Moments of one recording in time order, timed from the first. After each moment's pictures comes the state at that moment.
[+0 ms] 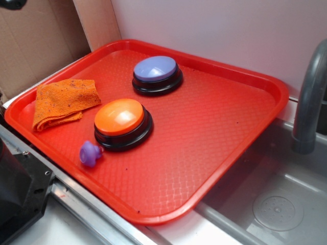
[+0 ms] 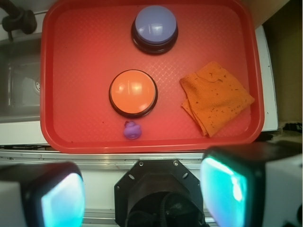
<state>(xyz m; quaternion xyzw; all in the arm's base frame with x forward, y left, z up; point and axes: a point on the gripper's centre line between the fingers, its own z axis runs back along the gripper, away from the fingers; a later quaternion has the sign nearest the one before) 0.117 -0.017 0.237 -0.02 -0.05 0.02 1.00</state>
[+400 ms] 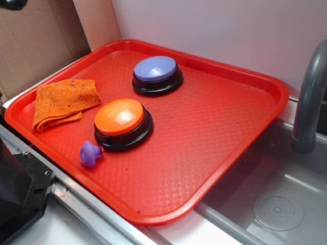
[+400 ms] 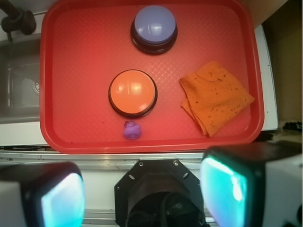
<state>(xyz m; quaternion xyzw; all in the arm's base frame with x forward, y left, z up) 0.115 -0.017 0.232 -0.01 -0.04 0.02 1.00</state>
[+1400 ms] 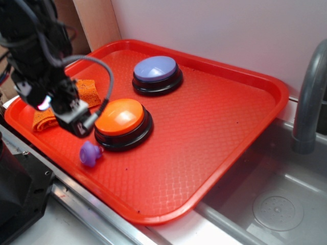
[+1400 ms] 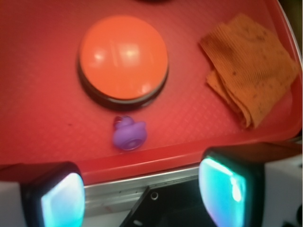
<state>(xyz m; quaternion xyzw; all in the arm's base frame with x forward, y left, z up) 0.119 -0.045 0.094 0.06 -0.04 0.08 0.99</state>
